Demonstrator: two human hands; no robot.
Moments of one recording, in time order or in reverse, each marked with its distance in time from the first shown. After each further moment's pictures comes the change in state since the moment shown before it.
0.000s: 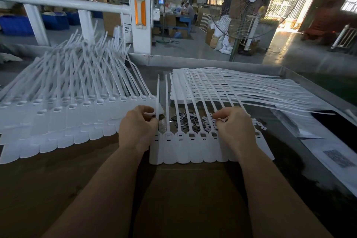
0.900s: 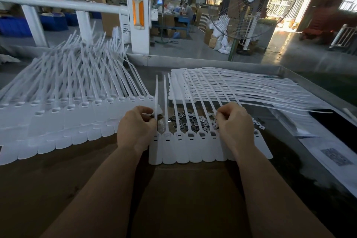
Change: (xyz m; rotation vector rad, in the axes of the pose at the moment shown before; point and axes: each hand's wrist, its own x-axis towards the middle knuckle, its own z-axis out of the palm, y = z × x) left_hand -0.002 0.001 0.000 0.019 0.003 0.009; right_hand -0.001 0.000 -0.001 0.076 0.131 -0.021
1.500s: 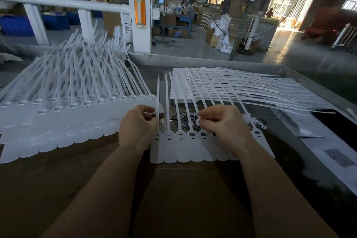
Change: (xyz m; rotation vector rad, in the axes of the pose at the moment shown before) left_hand 0.001 -0.003 0.001 -0.011 0.003 -0.001; right_hand -0.007 -0.016 -0.009 0.492 -0.419 0.046
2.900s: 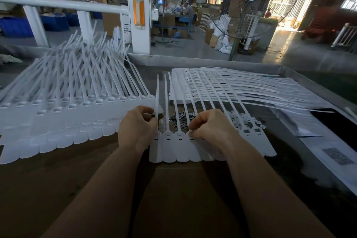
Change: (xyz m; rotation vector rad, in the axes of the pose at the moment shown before) left_hand 0.001 -0.001 -0.001 0.036 -0.010 0.020; right_hand 0.003 -0.016 0.019 -0.247 -0.157 0.186
